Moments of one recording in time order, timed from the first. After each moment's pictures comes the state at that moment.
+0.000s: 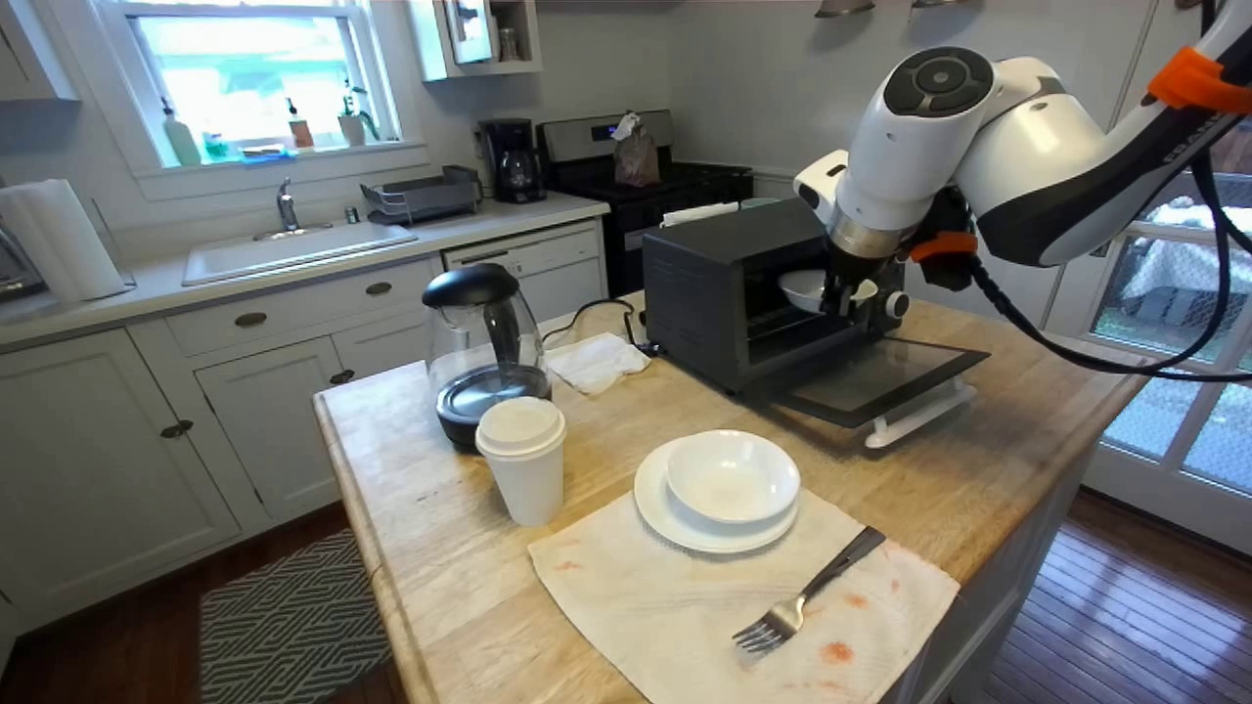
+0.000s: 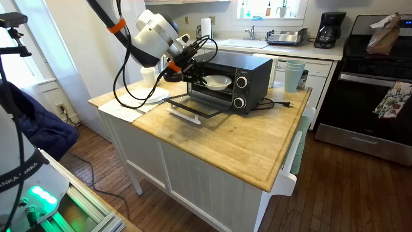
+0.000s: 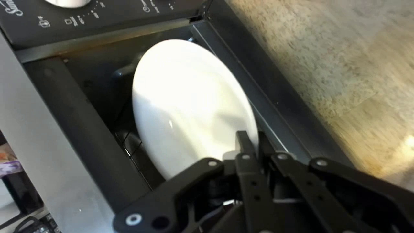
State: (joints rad) arm -0.06 0.33 -0.15 -2.14 -1.34 2.81 0.40
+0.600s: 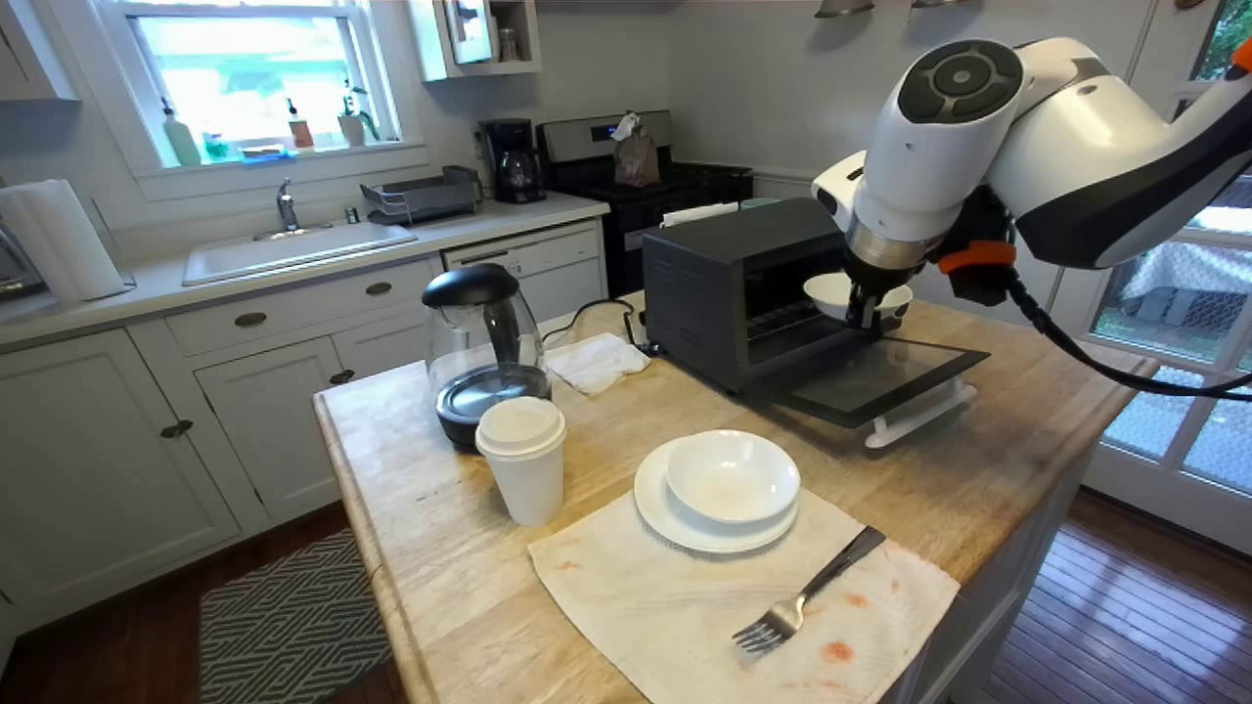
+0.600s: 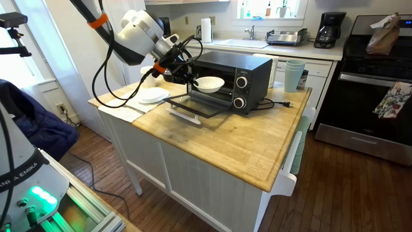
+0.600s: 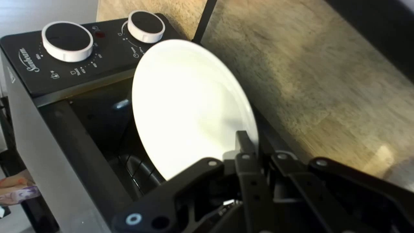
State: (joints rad) arm 0.00 0.21 -0.15 -2.27 -1.36 2.68 0.53
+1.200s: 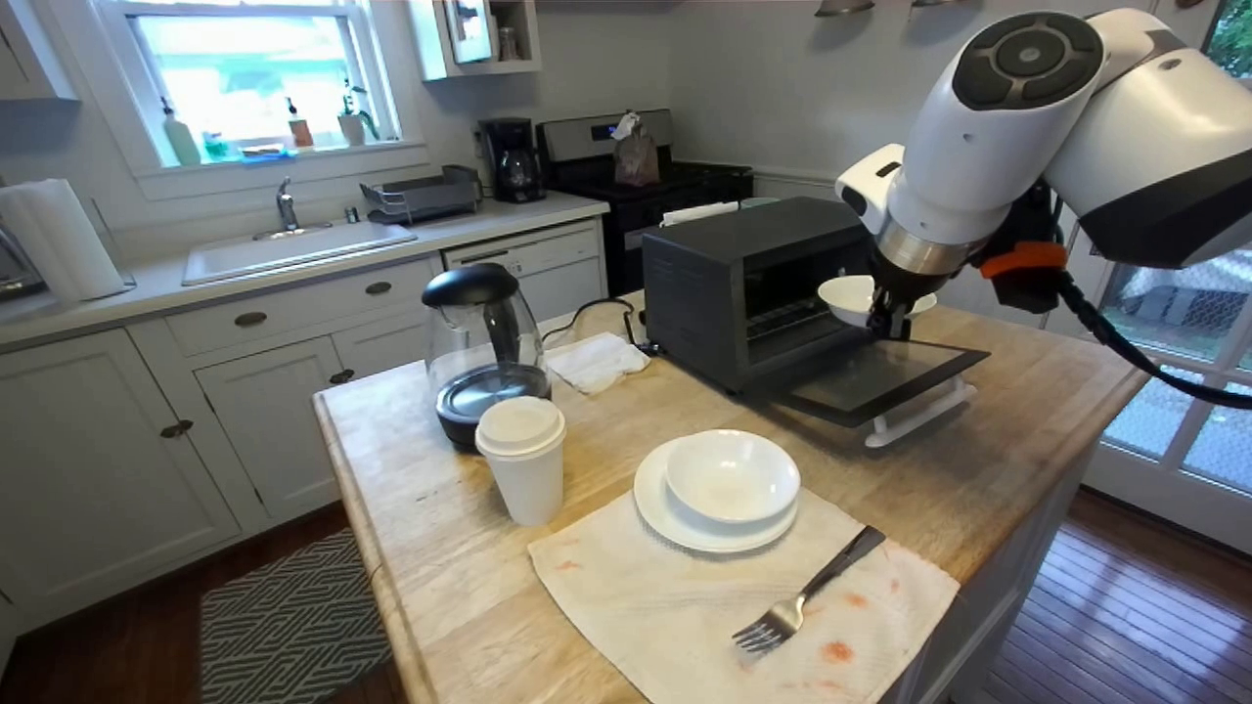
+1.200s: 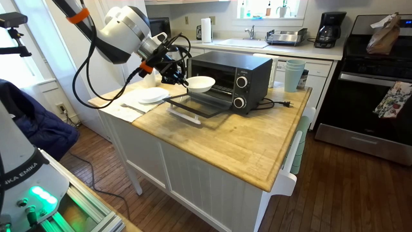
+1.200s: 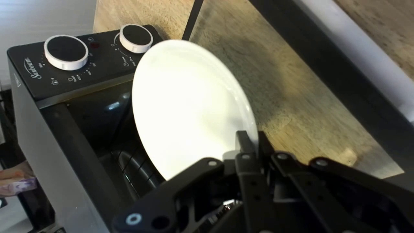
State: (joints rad) arm 0.03 0.09 -0.14 -2.40 -1.40 2.65 0.56
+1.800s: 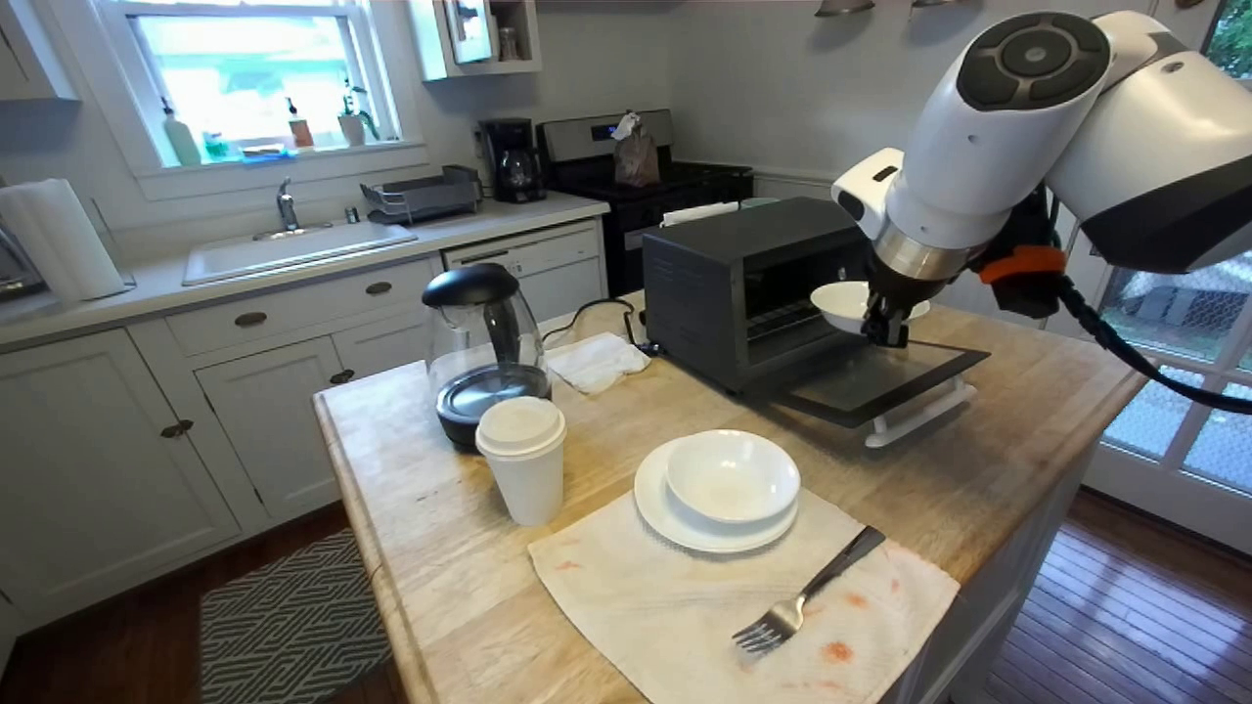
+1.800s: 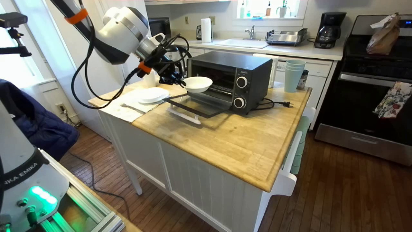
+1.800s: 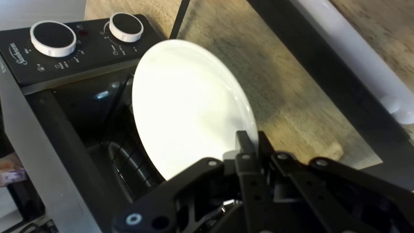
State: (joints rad) arm 0.04 0.09 -0.13 -2.42 -1.40 2.67 0.55
